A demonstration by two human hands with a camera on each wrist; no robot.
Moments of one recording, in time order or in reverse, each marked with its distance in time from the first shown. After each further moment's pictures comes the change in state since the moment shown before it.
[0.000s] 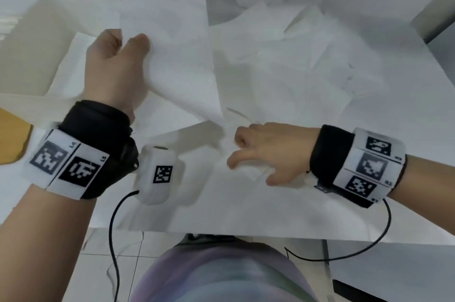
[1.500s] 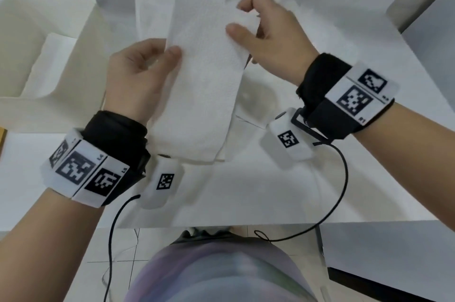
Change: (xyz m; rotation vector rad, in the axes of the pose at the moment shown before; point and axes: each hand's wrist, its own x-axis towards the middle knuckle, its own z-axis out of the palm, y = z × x) left_hand -0.026 -0.014 0.027 0.082 -0.281 0.234; right_hand -0.016 0.036 -0.056 0.790 1.110 0.284
